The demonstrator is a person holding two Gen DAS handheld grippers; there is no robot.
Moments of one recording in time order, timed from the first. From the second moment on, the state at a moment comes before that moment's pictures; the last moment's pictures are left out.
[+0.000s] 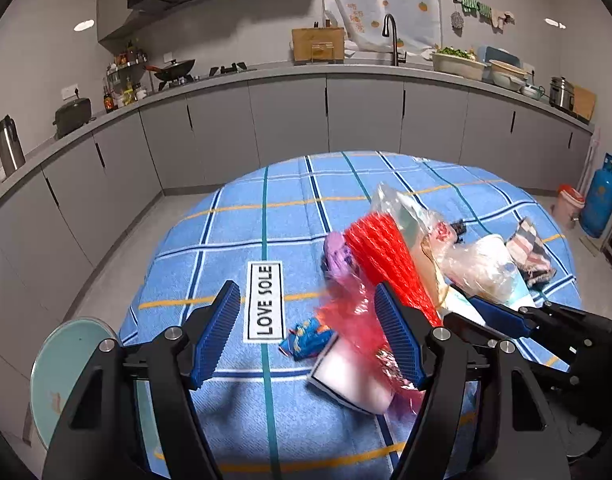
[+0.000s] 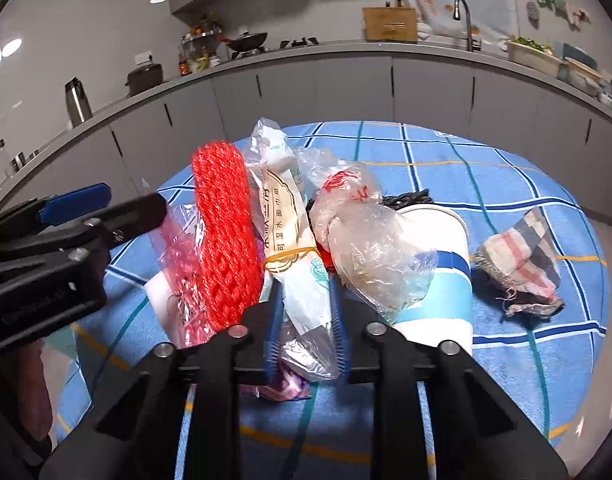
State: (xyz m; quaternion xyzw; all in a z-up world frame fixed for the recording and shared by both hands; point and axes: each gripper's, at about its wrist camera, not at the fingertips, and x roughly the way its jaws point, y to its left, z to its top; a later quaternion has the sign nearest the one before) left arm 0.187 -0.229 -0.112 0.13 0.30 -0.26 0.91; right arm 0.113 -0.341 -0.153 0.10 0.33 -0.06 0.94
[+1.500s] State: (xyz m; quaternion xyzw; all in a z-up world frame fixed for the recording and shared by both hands) left arm 0.154 -0.240 -0.096 0.10 0.31 -0.34 0.88; right arm 0.045 -0.345 -0.115 0.11 0.21 -0.15 0.96
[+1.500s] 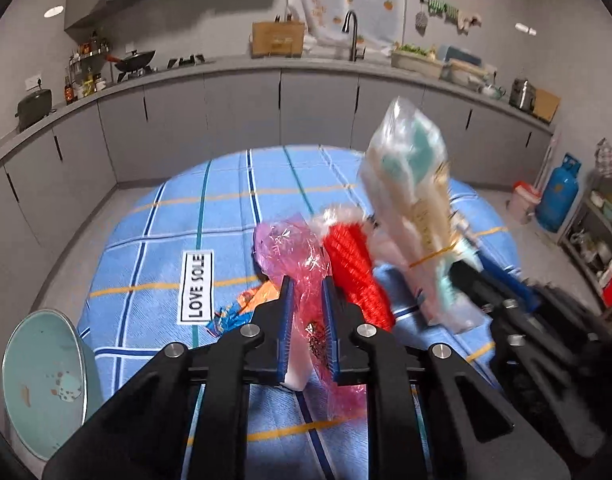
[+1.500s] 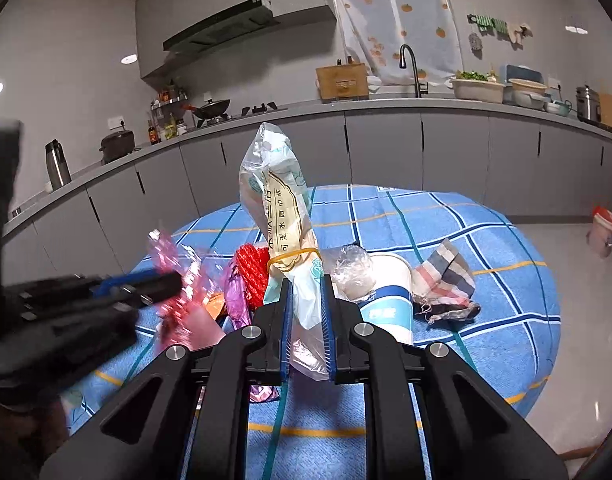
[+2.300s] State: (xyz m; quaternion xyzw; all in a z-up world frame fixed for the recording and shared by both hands) left arm 0.155 -0.130 -0.074 0.09 0.27 -0.19 0.94; right arm 0.068 -0.279 -0.104 0.09 0.23 -0.07 0.97
